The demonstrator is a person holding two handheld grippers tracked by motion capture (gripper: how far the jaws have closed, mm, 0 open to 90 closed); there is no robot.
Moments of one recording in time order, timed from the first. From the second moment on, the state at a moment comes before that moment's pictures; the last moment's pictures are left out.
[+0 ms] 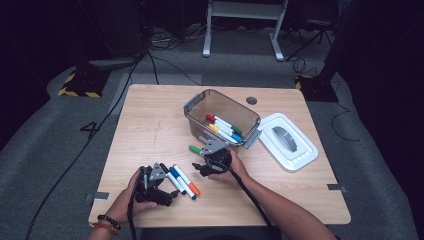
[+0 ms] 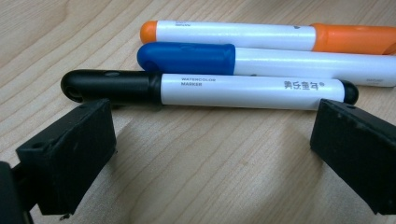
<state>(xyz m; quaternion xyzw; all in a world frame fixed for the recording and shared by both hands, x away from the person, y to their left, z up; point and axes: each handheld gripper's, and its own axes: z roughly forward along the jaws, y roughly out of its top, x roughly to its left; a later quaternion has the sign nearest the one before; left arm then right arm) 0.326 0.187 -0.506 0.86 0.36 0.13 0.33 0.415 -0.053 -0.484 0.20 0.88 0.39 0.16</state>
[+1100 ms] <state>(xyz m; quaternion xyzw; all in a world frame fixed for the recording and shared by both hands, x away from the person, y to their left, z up) 0.325 0.188 -0.506 0.86 0.36 0.13 0.33 0.432 -0.035 -0.495 0.21 0.90 0.37 0.10</state>
